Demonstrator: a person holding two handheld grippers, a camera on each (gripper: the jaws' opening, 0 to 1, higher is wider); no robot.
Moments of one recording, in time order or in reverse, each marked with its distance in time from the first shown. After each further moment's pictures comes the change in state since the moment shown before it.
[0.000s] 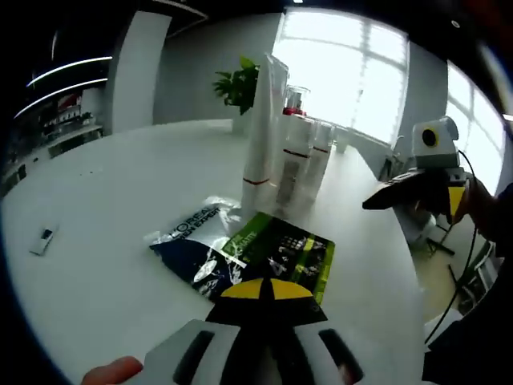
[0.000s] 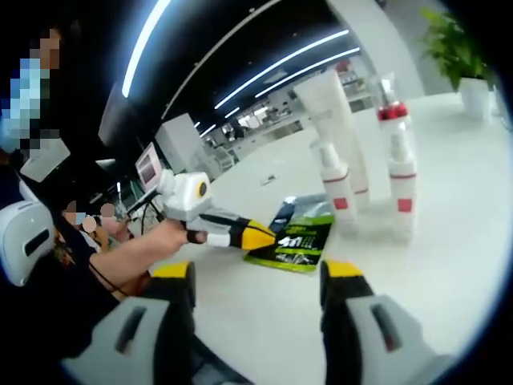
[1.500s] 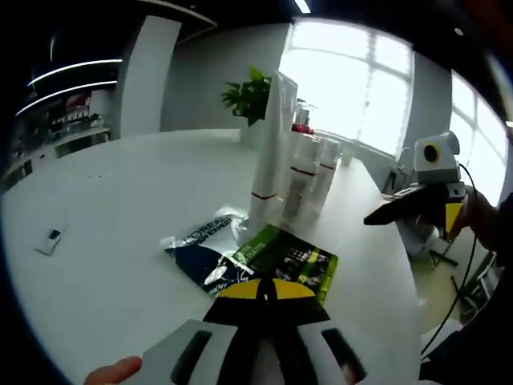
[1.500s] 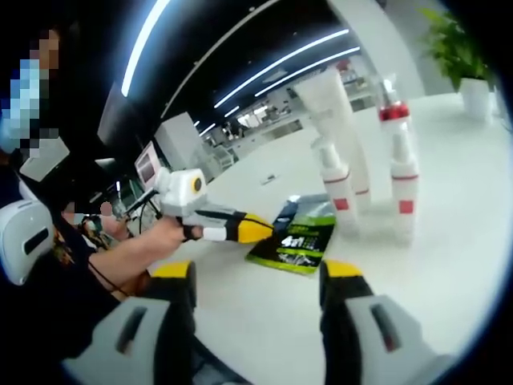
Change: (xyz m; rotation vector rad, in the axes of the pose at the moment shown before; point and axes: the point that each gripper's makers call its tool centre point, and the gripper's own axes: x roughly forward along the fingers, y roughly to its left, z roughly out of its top) left arm -0.010 0.003 0.012 -0.017 -0.062 0.021; right arm 0.002 0.001 0.000 -0.002 0.005 -0.003
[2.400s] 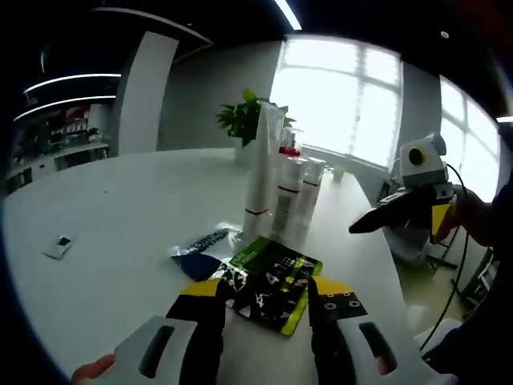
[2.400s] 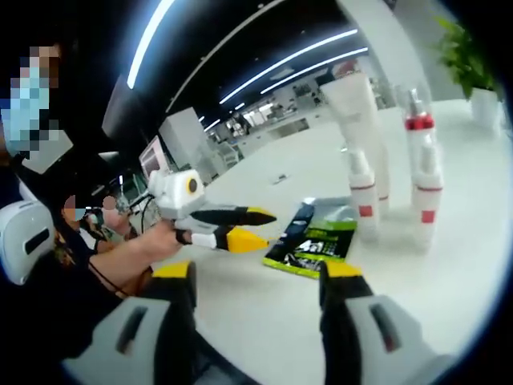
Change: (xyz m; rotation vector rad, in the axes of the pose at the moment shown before) left arm -0.025 -0.008 0.006 0.021 -0.099 -0.022; right arm 0.011 0.024 0.006 -0.032 0.017 0.017
